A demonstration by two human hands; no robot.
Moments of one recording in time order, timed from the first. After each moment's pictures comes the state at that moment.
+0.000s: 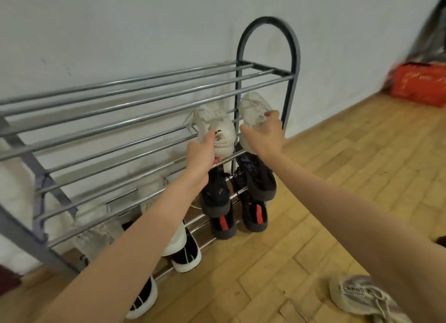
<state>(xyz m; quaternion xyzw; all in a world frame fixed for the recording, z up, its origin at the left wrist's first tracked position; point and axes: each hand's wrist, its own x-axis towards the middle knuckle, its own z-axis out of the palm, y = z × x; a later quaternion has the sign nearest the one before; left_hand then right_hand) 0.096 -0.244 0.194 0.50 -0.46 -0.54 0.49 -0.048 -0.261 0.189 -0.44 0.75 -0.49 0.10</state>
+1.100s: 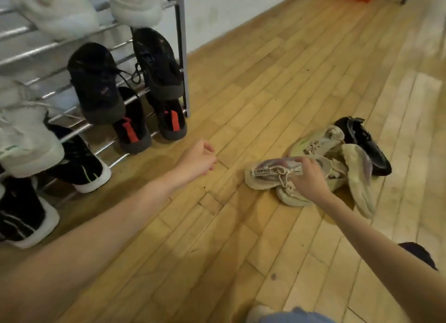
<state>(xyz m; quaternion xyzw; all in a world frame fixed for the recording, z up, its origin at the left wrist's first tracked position) -0.022 -0.096 0.001 0.49 -0.68 -0.54 0.08 -0.257 0.071 -0.046 -0.39 0.89 -0.14 0.18</state>
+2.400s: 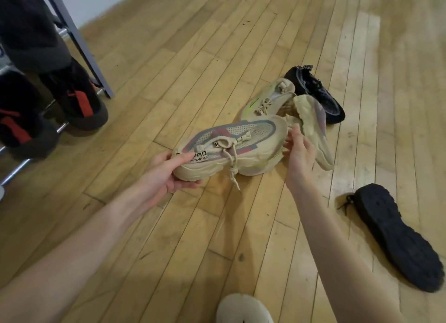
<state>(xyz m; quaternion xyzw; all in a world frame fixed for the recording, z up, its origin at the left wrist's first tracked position) -0.067 -0.037 -0.066 0.39 -0.45 -0.80 0.07 -0.282 0.126 -0.088 0.03 0.72 -0.68 0.15</state>
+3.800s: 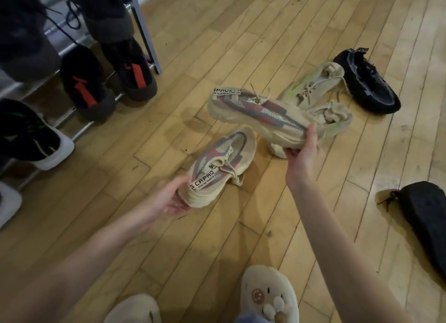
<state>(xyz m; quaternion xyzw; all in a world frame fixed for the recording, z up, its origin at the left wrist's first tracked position) 0.047 -0.006 -0.090 0.52 -0.53 -0.66 -0.05 -0.203 0.102 -0.088 0.13 0.59 -0.76 0.24</state>
